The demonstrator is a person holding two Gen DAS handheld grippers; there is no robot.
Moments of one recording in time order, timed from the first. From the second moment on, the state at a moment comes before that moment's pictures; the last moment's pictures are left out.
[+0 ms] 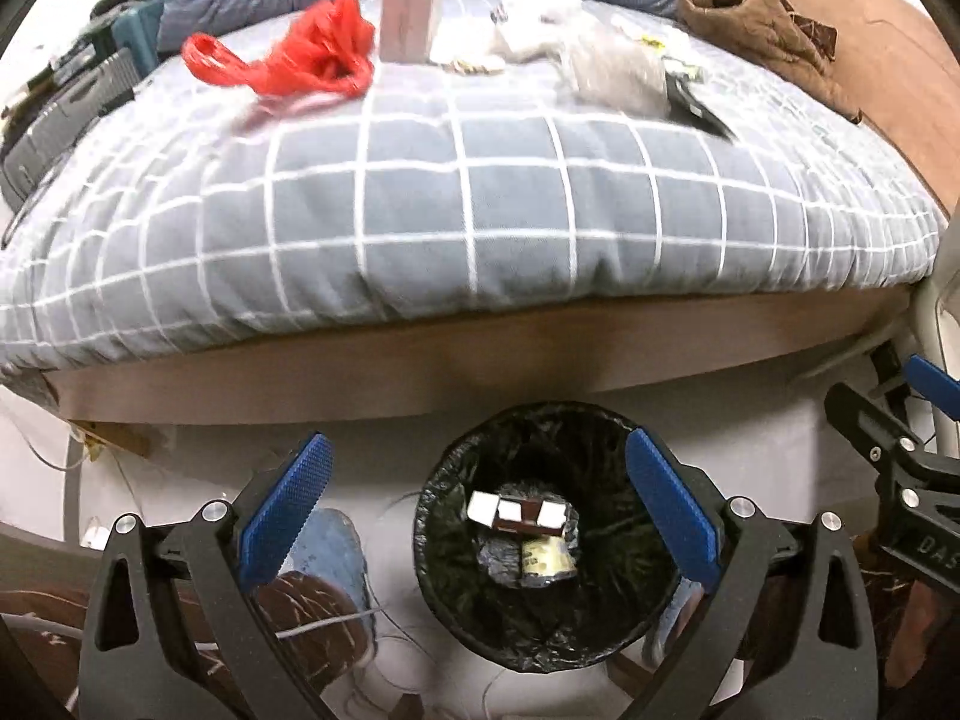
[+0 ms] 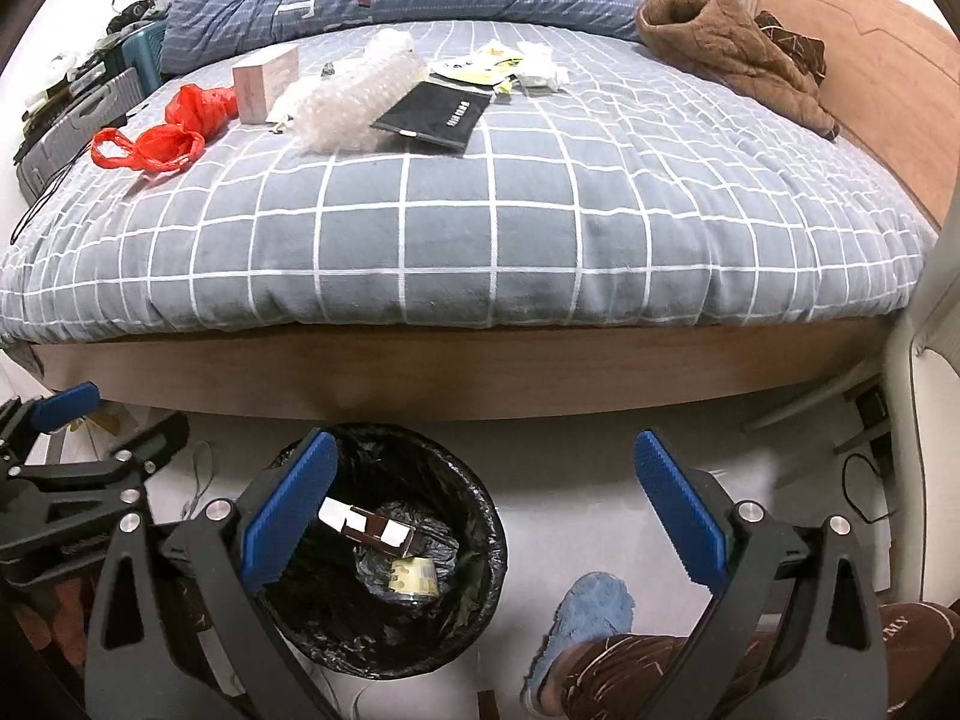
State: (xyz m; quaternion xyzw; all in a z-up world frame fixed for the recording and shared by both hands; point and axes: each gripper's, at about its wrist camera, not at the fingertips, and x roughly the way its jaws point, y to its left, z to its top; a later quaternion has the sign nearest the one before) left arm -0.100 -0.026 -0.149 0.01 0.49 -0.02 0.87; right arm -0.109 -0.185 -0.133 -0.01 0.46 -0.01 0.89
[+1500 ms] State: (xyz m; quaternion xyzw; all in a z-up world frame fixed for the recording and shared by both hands) left arm -0.013 0.054 -0.027 -0.02 0.42 0.04 0.90; right arm -0.006 -0.135 -0.004 -0.02 0.38 0.03 0.93
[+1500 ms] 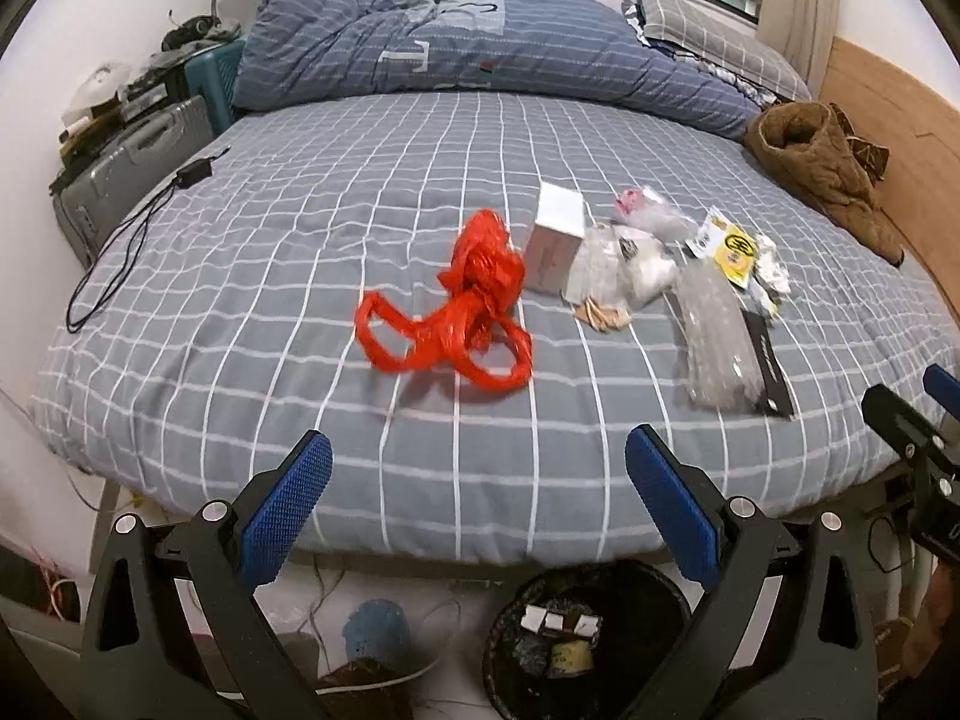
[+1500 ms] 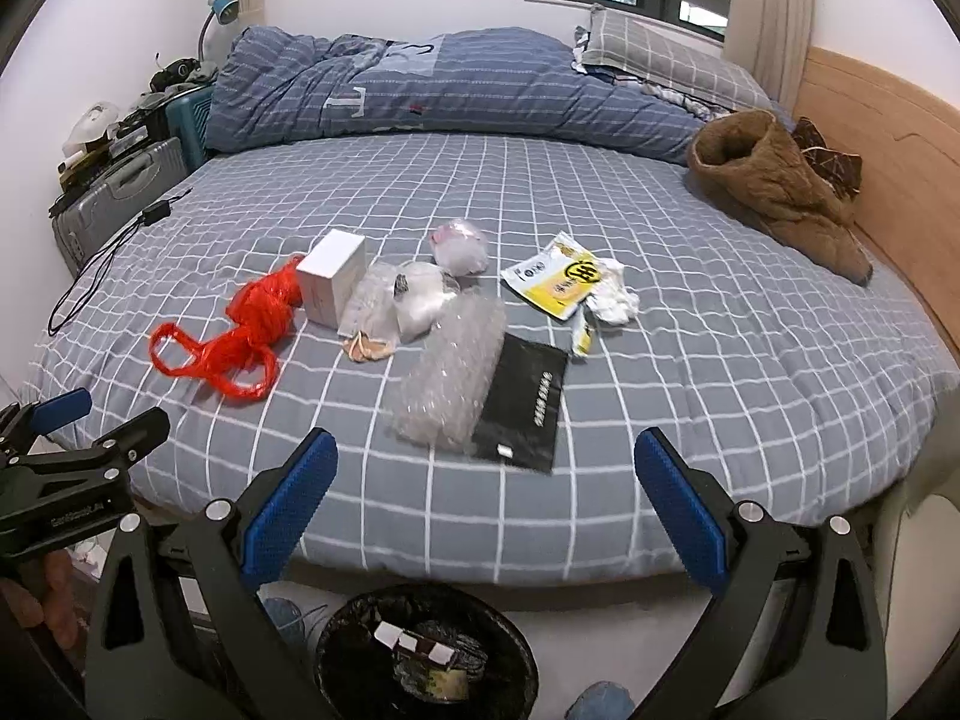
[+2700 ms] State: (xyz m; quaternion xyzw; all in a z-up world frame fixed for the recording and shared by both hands) left arm 0.143 0.073 -0.117 -0.03 0.47 0.06 0.88; right arm 0.134 -0.114 -0.107 0.00 0.46 0.09 0.88
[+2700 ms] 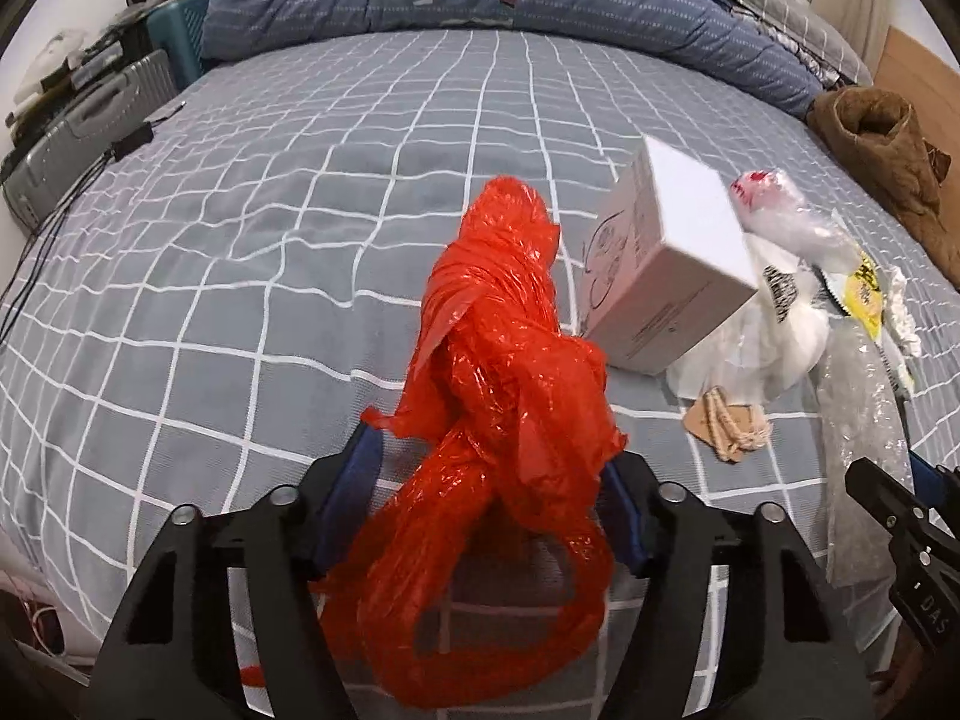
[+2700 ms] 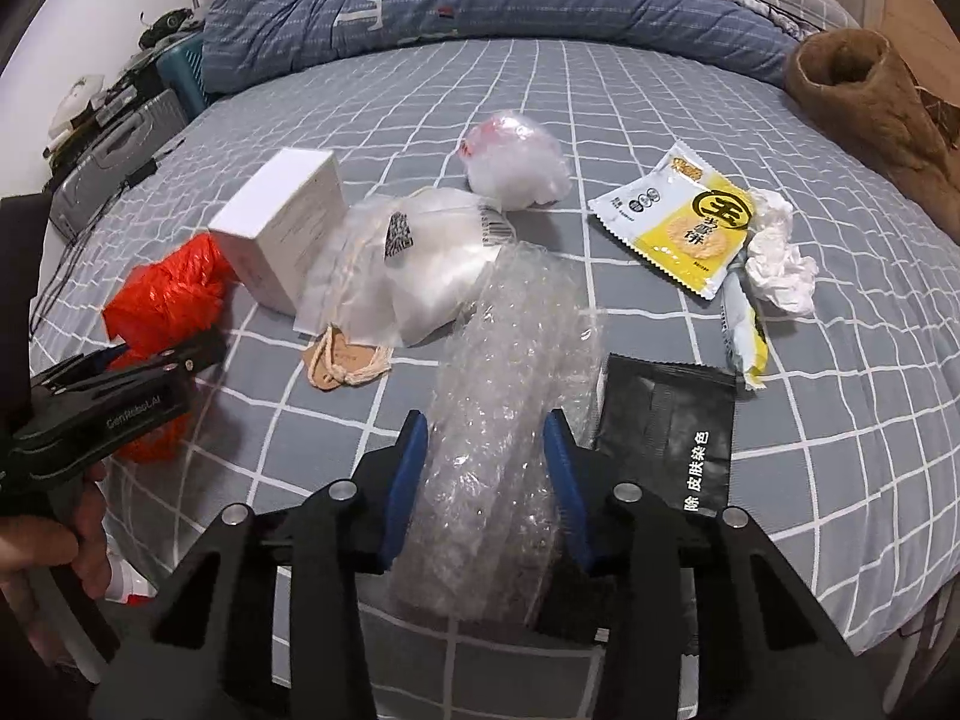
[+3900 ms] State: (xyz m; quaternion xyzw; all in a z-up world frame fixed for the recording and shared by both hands) left arm 0.090 0.064 -0.078 -0.03 0.43 0.05 0.90; right arm 0.090 -0.106 -0.062 -0.02 0.40 0.09 0.91
